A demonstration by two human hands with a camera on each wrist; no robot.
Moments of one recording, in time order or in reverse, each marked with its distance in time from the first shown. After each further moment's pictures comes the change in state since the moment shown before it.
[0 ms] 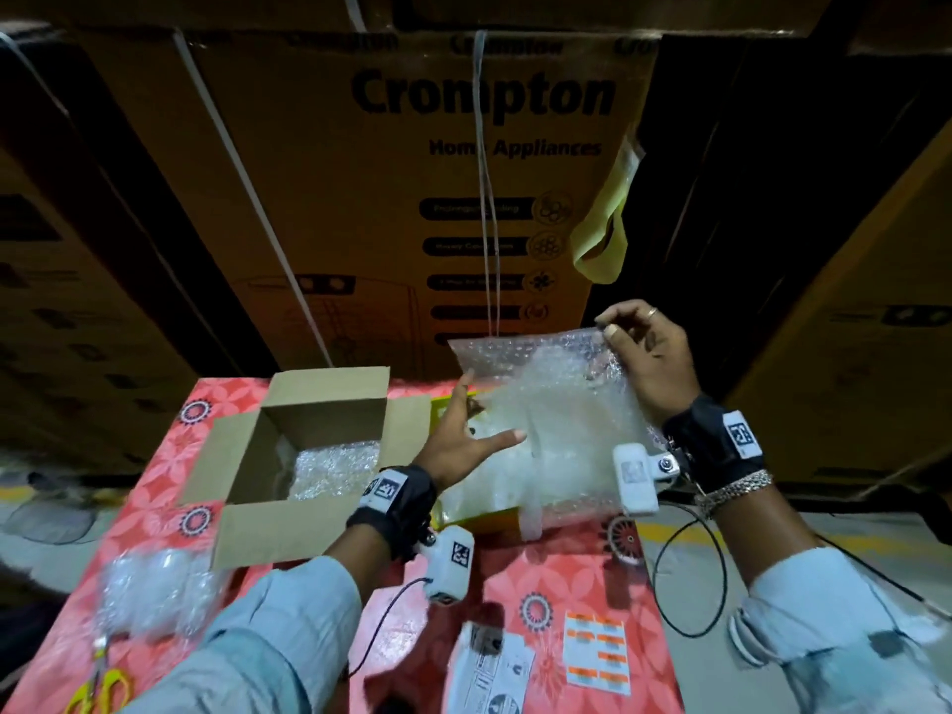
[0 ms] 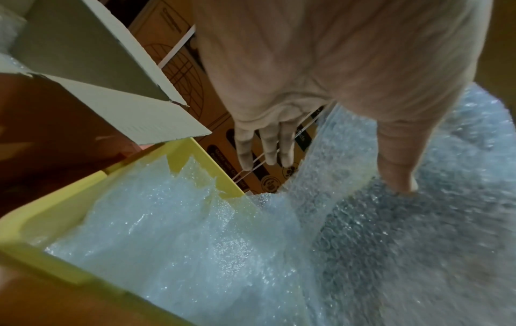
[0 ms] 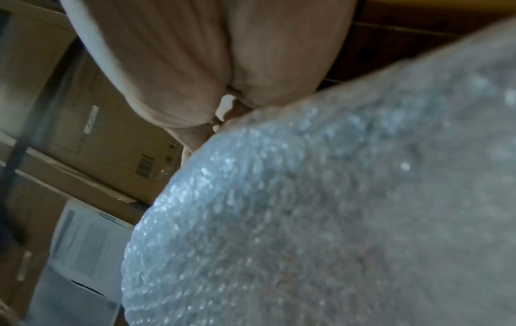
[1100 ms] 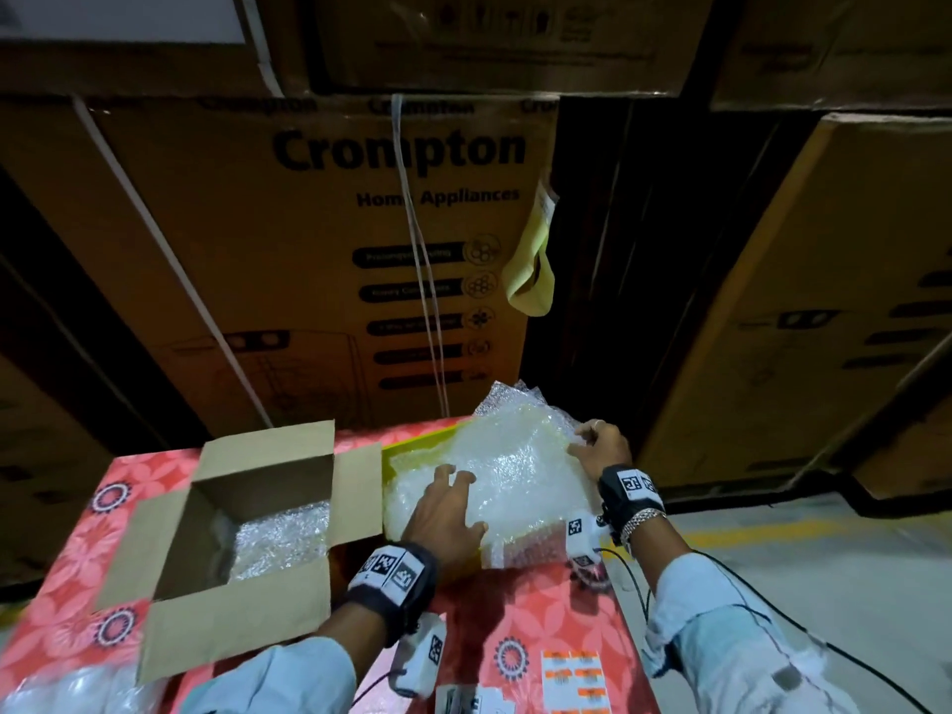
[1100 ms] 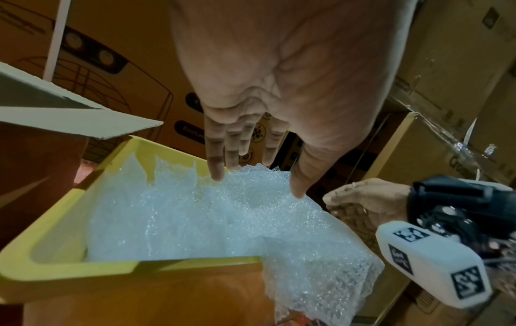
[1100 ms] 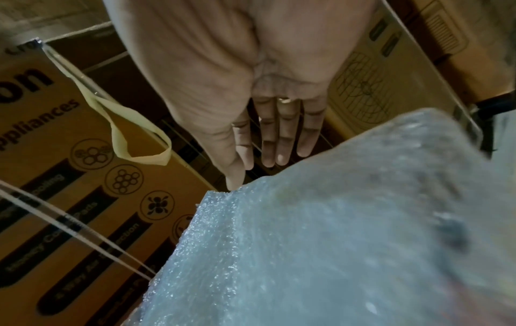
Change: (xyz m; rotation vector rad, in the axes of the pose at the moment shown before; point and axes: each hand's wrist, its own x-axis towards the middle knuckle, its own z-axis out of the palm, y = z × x) left_hand 0.001 -0.025 0.039 0.851 -0.130 0.054; right_hand -0.049 0.154 -0.024 -0.574 0.189 0.658
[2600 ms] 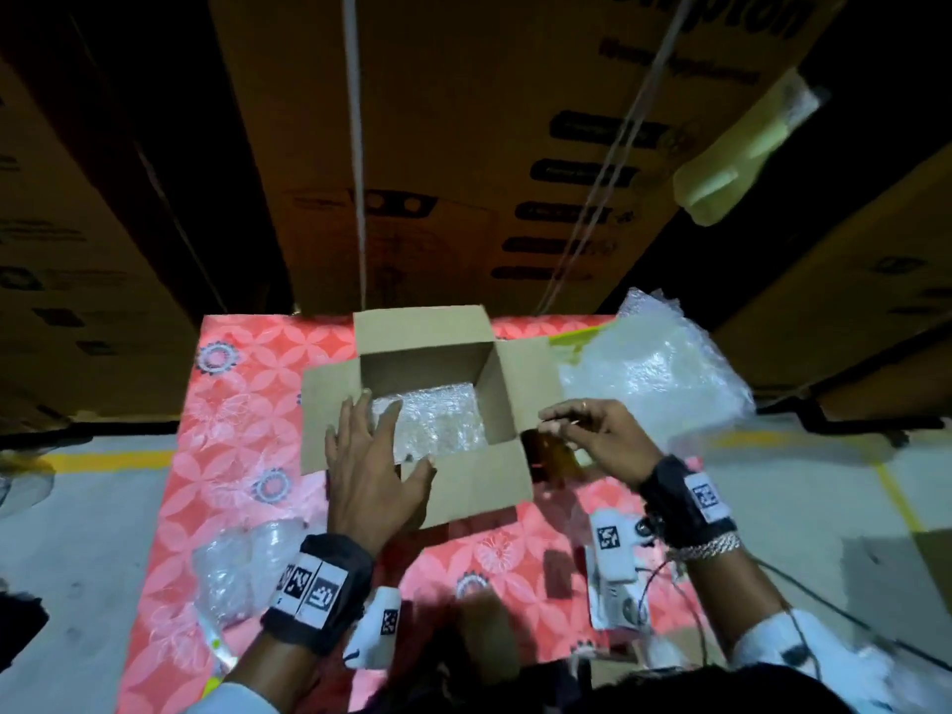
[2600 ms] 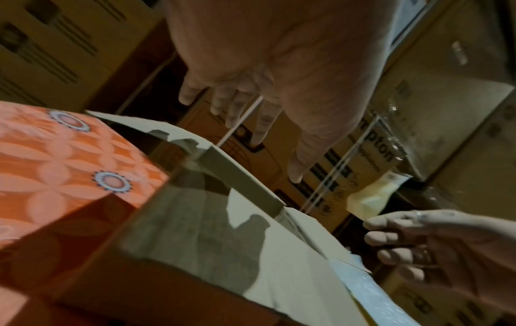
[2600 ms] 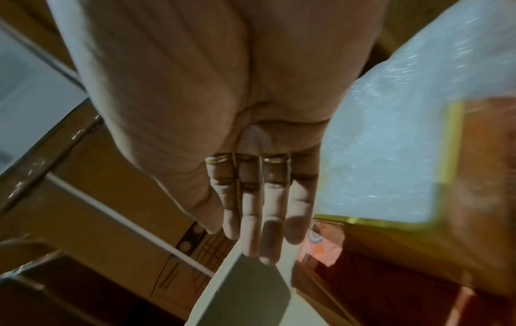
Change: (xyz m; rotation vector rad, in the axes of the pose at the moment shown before) left_hand -0.143 -0.305 -0.098 -0.175 0.305 -0.146; right_hand -0.243 -0.205 0.159 0.189 -0.499 -0.060
